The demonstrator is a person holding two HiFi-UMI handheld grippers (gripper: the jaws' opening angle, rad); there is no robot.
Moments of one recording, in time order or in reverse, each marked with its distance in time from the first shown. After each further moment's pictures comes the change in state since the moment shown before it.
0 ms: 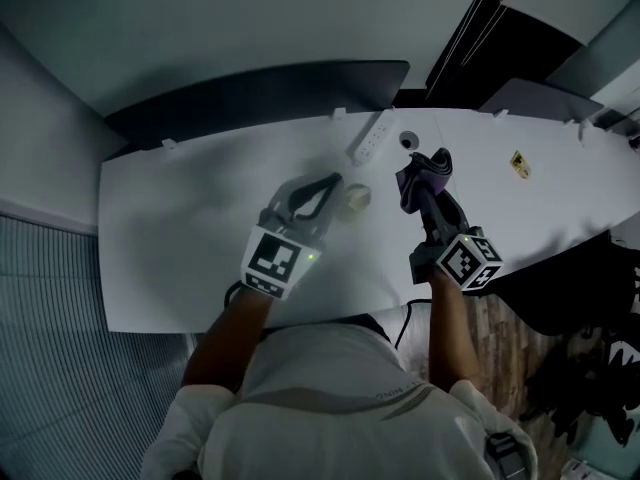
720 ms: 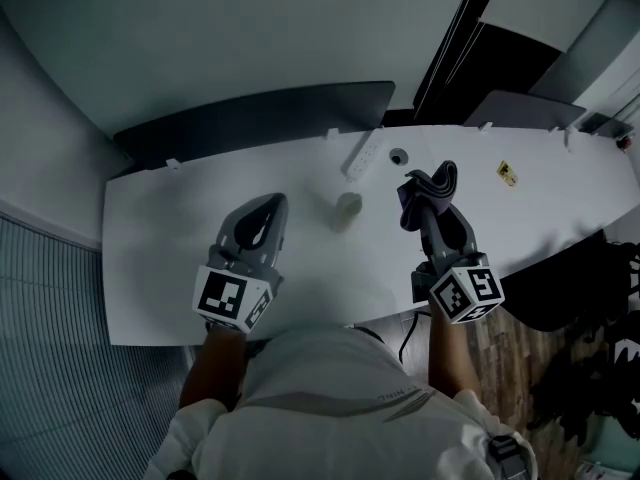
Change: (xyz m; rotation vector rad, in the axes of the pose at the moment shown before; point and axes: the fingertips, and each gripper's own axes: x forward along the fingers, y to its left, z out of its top) left arm -0.094 0.023 0.053 -0.039 -0.106 0.166; right arm -0.059 0.068 0.055 -0.278 -0.133 -0.046
